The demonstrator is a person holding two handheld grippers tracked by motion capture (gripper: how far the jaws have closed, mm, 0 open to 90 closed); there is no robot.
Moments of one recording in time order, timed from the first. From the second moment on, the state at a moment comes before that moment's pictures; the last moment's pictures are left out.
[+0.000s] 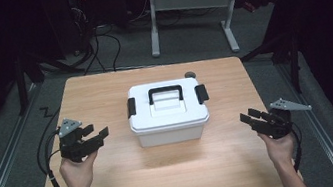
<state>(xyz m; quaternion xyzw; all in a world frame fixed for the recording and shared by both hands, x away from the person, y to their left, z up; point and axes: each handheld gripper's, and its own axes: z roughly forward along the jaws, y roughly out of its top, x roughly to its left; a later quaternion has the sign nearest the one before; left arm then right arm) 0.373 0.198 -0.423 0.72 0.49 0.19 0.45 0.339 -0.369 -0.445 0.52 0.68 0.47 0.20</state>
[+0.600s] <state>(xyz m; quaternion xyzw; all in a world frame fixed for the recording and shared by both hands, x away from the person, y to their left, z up) 0.360 0.207 -0.466 0.72 0.51 0.18 0.43 0.330 -0.376 -0.475 0.54 0.68 0.45 0.19</state>
